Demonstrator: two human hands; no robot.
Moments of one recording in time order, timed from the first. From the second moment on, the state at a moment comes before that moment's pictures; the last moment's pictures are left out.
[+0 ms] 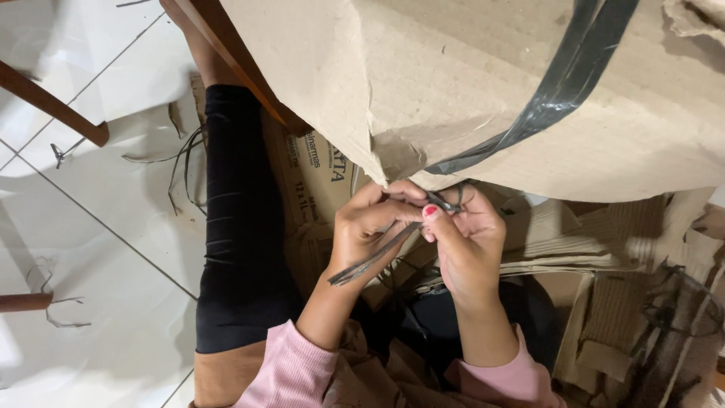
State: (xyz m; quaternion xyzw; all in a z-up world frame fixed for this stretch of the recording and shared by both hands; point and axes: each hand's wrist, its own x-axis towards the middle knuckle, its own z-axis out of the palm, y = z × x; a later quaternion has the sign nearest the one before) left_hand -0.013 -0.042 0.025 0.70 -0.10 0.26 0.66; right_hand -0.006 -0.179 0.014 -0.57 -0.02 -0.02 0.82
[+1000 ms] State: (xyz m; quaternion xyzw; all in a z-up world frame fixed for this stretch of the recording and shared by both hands) left_hand -0.003 -0.058 -0.015 0.37 0.04 0.21 0.90; right_hand 0.017 -0.180 0.022 -0.76 -0.09 -0.29 0.58
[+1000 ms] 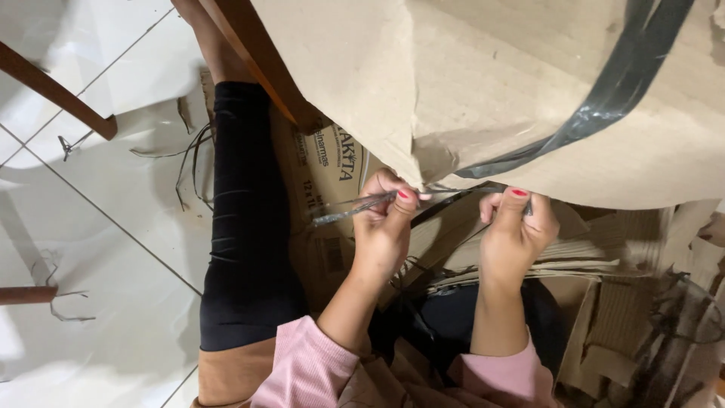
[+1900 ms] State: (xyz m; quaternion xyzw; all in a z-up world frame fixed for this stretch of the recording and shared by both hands) left_hand -0.015 -0.062 0.012 0.37 0.12 0.19 0.90; right_hand 0.047 -0.210 0.003 -0.71 -0.39 -0.35 0.47
